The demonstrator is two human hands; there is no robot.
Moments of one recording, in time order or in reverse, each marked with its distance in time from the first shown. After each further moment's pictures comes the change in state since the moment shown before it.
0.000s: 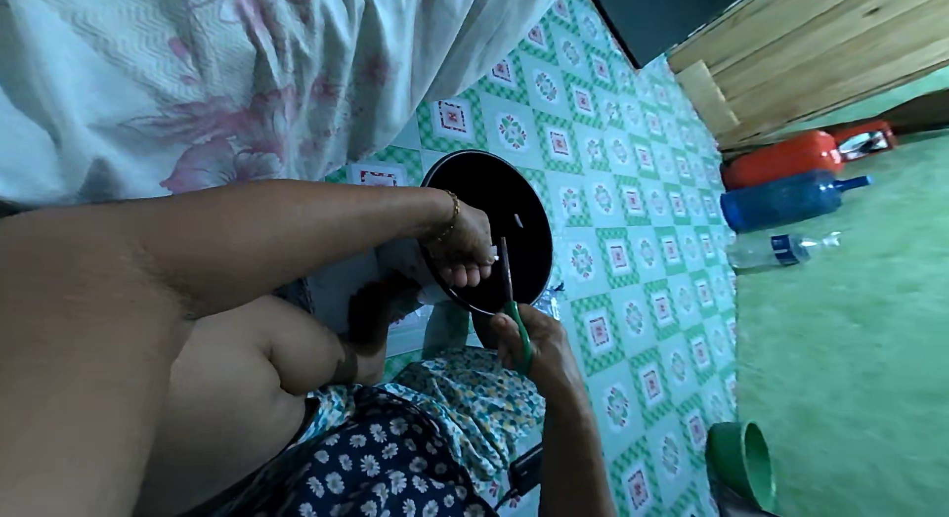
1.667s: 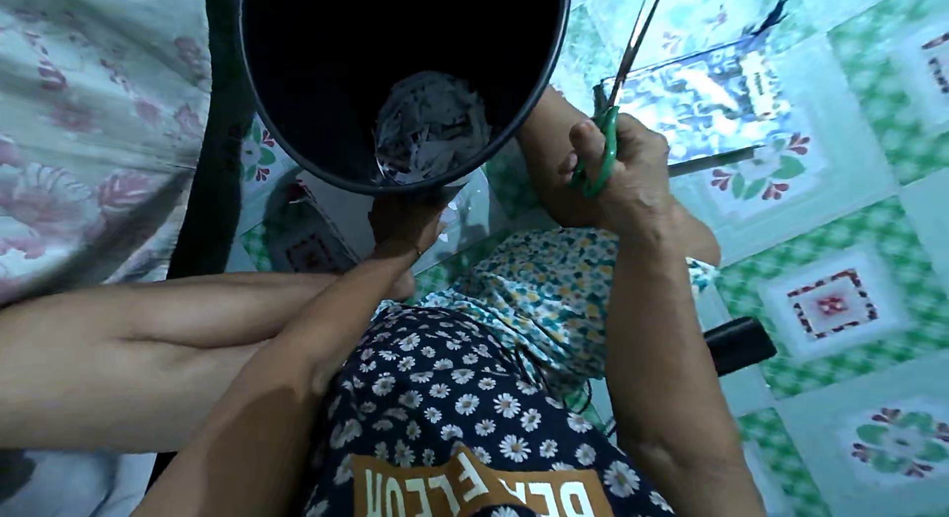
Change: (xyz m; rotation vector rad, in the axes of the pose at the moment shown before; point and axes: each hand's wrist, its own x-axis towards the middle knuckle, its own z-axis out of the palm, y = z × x) left_hand 0.140 -0.184 0.150 0.833 0.717 -0.206; right_hand 0.060 0.195 -0.034 0.414 0.205 -0.042
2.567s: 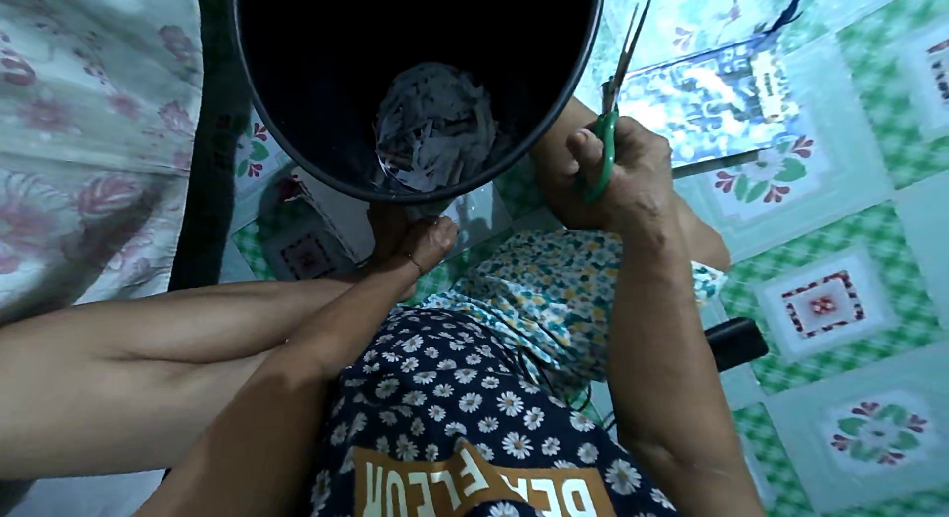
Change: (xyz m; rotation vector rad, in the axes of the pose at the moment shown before) left_hand -0.005 0.015 -0.003 0.106 -0.483 0.240; right_hand 0.005 -0.001 0.005 -0.110 -0.040 -0.005
